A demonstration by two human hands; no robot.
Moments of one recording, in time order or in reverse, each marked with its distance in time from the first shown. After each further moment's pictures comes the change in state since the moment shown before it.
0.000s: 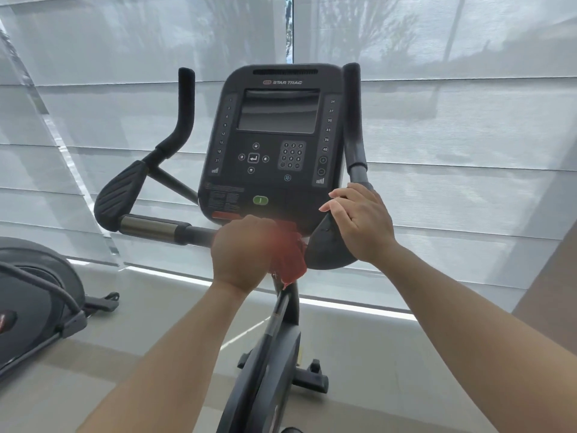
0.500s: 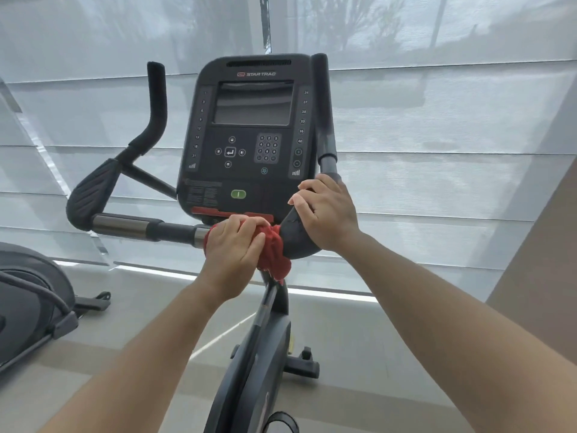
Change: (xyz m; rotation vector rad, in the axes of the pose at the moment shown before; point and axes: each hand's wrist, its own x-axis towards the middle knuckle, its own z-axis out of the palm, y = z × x) left_hand -0.009 0.035 -0.010 -0.194 -0.269 -0.085; right_hand -0.001 -0.001 -0.002 -0.055 -0.083 -0.001
